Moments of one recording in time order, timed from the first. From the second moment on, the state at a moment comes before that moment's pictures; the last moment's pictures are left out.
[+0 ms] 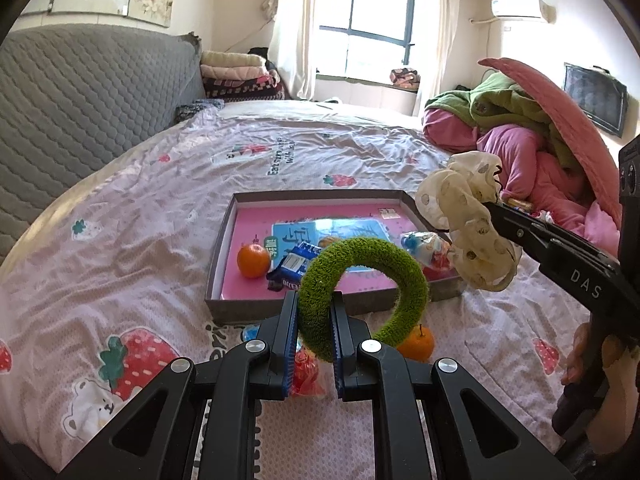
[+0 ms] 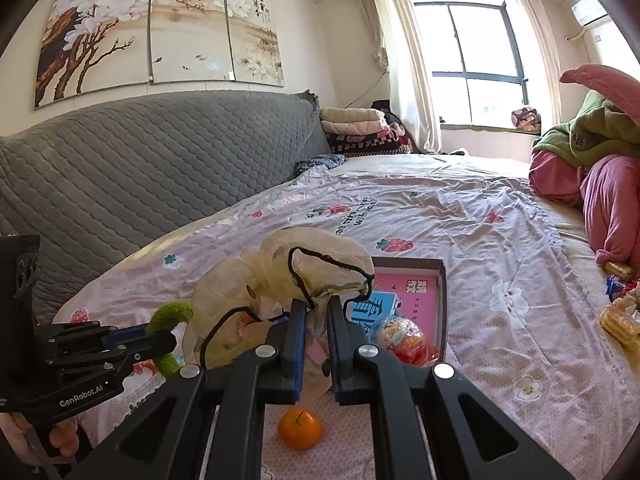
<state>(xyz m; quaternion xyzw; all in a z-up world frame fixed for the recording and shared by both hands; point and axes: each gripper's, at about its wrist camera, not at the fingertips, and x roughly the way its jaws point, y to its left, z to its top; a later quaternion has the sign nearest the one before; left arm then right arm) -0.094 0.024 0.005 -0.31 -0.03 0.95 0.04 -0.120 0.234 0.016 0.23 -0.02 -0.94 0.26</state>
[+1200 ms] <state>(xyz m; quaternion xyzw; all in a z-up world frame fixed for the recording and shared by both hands) -0.141 0.009 0.009 -0.31 -0.01 0.95 0.04 -0.139 0.236 0.021 0.20 -0.02 -0.95 0.24</state>
